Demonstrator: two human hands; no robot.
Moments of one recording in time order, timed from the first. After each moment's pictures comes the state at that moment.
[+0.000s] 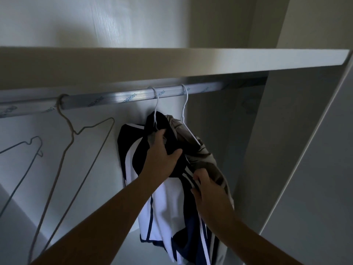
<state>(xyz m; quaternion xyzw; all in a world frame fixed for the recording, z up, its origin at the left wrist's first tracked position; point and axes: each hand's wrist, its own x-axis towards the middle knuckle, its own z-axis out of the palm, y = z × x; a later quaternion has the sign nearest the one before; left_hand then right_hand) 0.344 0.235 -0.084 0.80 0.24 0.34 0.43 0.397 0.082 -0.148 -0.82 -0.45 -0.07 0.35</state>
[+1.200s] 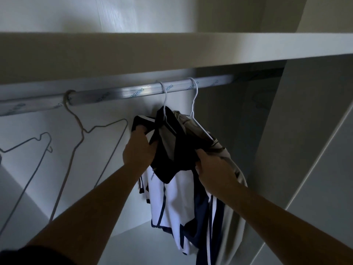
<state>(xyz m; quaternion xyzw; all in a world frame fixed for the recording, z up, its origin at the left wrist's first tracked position) 0.329 0.305 -0.089 0.83 0.37 0.35 0.21 0.427 0.124 -0.108 -0.86 -0.47 -0.07 0.22</state>
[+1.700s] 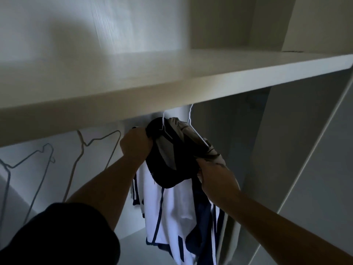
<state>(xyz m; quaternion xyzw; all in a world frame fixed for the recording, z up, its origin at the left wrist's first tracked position) 0.343 0.333 -0.055 0.87 0.40 0.29 0.06 0.419 0.112 -0.110 -0.85 -0.46 -0.14 0.20</state>
